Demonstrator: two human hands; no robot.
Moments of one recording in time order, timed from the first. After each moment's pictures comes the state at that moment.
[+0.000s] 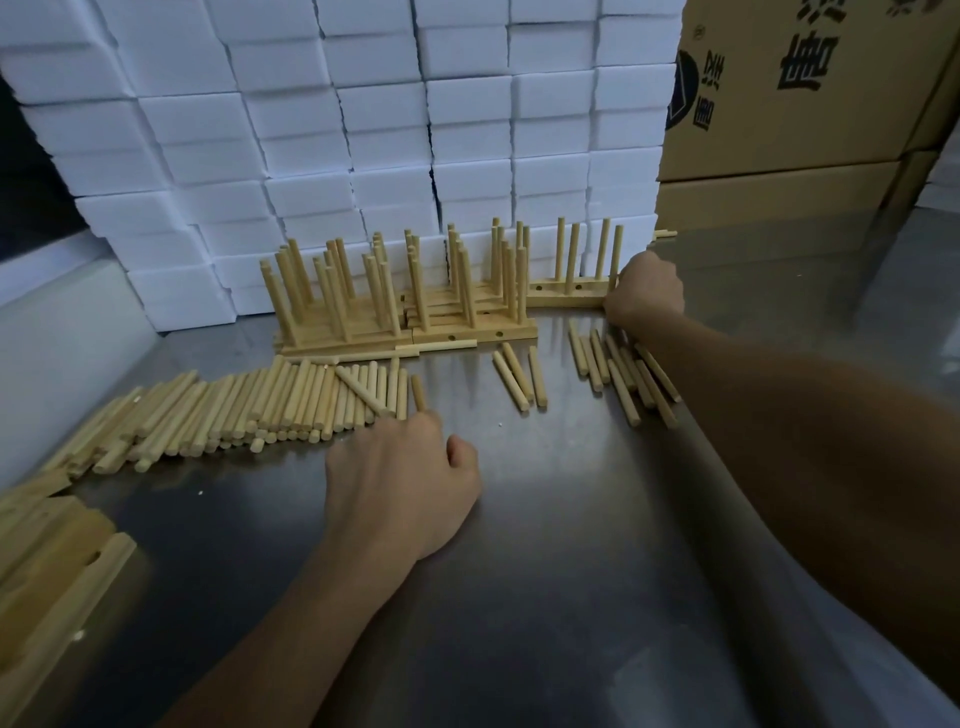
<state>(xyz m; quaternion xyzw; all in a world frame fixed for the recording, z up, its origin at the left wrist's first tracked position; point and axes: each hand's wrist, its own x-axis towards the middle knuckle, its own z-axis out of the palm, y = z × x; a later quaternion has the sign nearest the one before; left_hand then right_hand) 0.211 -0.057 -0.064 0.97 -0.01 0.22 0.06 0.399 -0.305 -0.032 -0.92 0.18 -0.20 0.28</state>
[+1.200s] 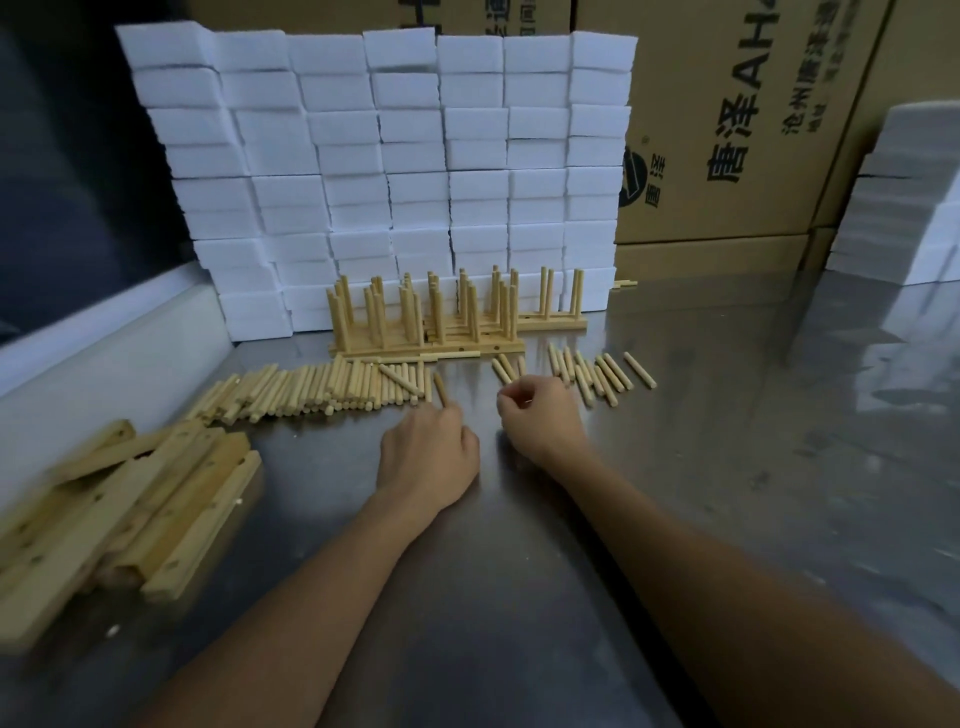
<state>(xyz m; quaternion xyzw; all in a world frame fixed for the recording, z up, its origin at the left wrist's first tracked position) 0.160 -0.050 -0.061 0.96 -0.09 0.23 0.10 0.186 -0.190 -0.056 -0.87 -0.01 -0.15 0.47</state>
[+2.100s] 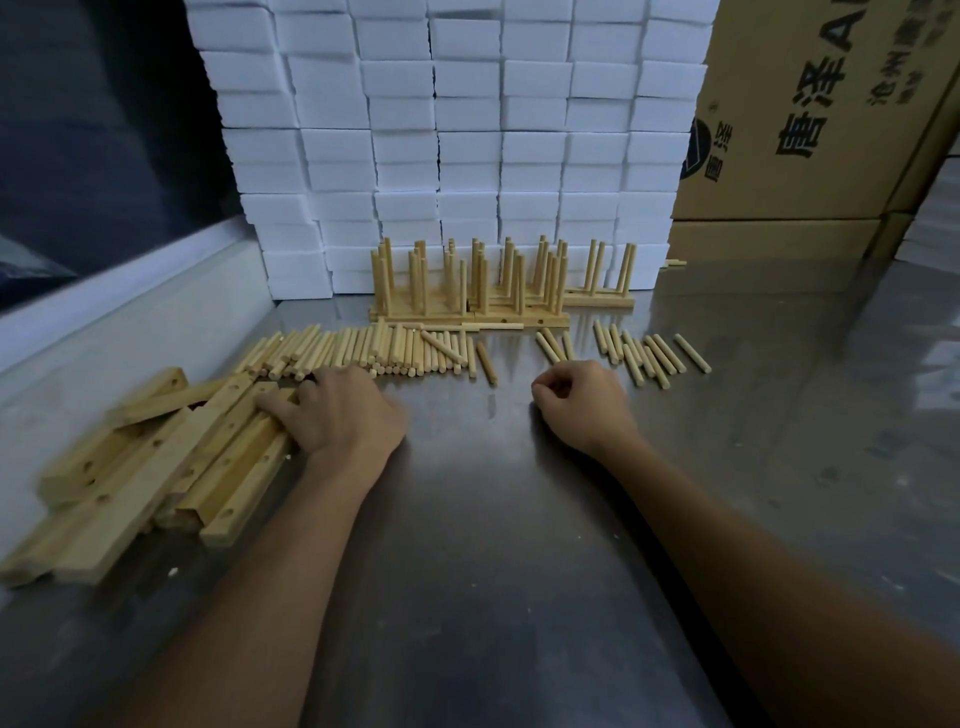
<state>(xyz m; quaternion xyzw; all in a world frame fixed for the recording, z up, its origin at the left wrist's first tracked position) 0.151 0.030 -0.038 0.96 0.23 0.16 0.05 0.188 -0.191 -0.062 -0.92 -0.06 -0.15 0.37</state>
